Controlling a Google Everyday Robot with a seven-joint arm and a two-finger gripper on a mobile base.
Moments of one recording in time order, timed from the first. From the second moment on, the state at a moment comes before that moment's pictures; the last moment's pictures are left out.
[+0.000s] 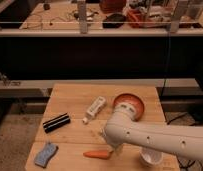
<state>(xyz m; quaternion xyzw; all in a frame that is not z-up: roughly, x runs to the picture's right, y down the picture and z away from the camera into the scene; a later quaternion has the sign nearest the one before) 0.041 0.245 0.680 -0.24 -0.16 -0.33 0.90</state>
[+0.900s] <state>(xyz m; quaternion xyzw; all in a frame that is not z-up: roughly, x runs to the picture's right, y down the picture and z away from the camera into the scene) 0.050 0.264 0.710 -0.24 -0.17 -0.35 0.89</state>
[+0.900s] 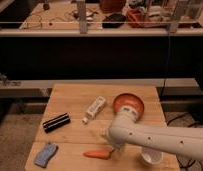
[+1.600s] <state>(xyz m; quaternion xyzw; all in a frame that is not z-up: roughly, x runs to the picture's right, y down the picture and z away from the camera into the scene) 0.047 0.274 0.726 -0.24 -0.17 -0.36 0.89</state>
